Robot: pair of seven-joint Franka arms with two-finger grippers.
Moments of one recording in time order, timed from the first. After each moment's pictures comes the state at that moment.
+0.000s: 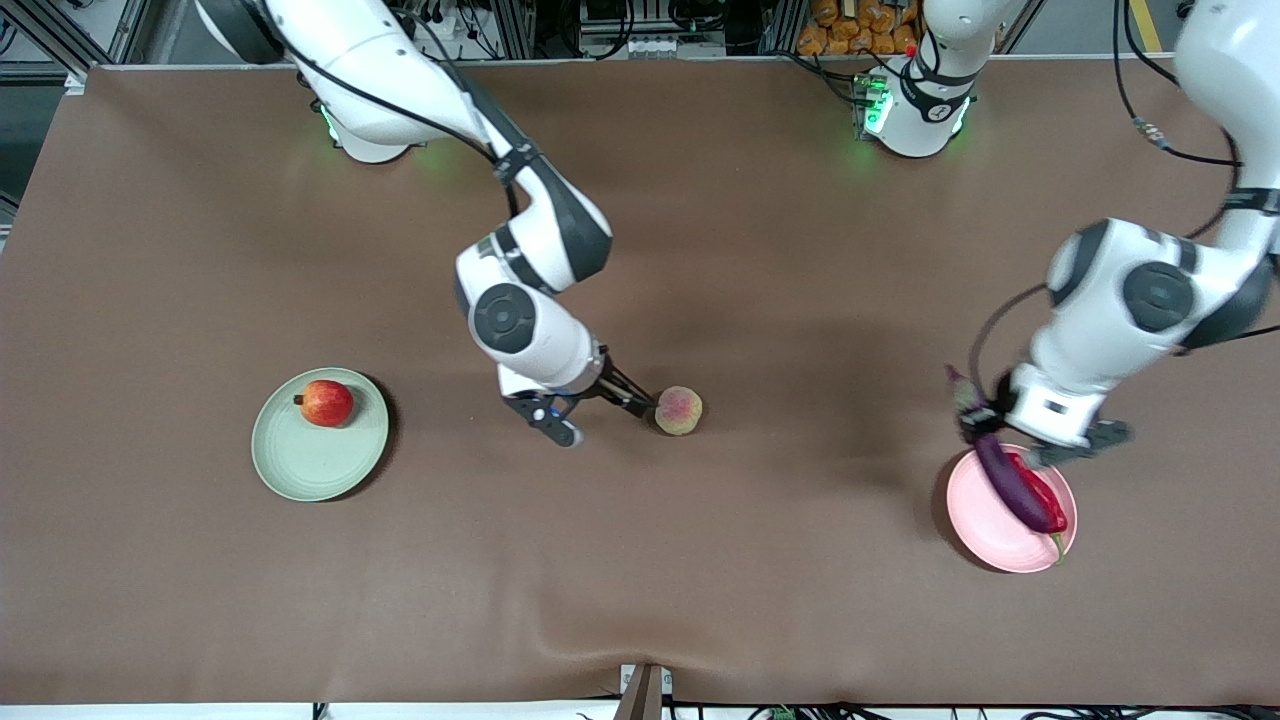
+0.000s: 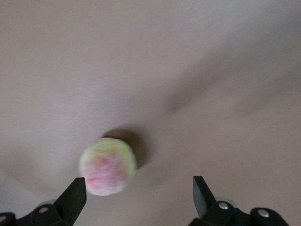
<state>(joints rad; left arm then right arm) 0.77 0.56 -0.88 -1.88 0.56 2.32 -0.75 0.63 0.76 0.03 -1.36 0.29 2.25 1.16</state>
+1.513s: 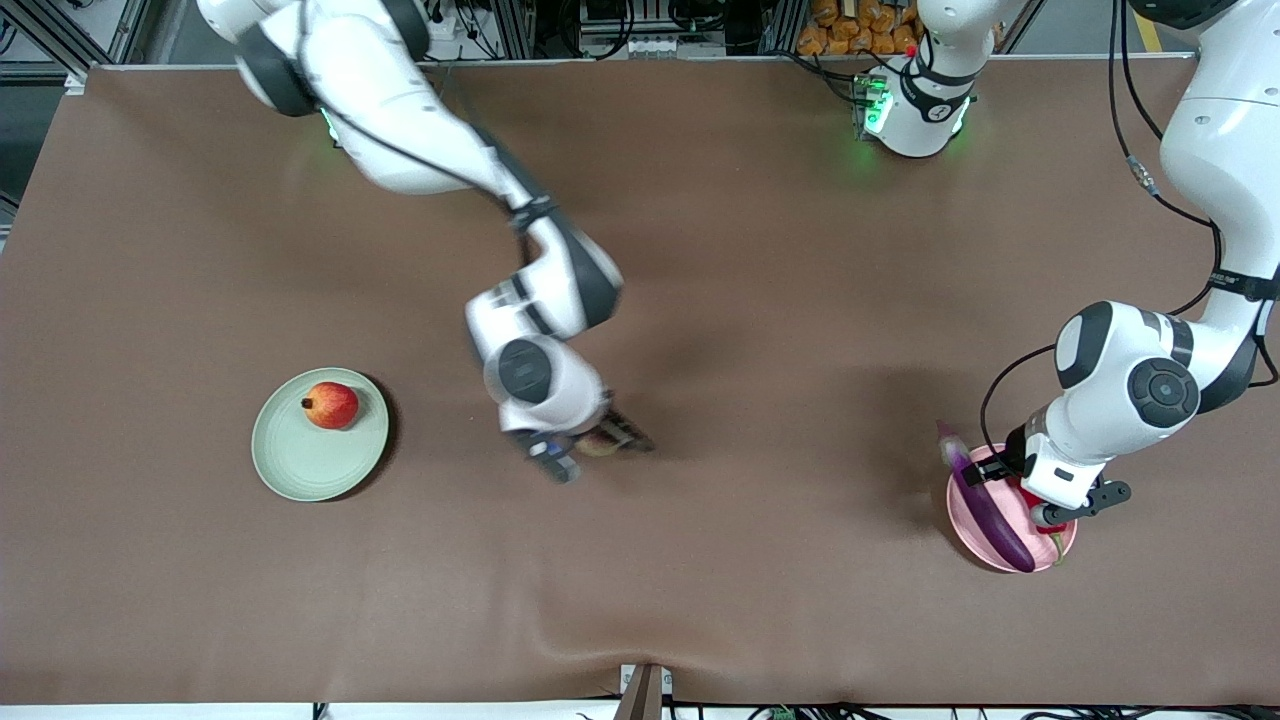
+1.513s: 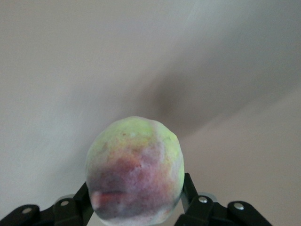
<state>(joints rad) 0.56 0.74 -0.68 -1.67 0.56 2.31 -0.58 0.52 0.88 -0.04 -1.13 0.25 1.94 1.07</state>
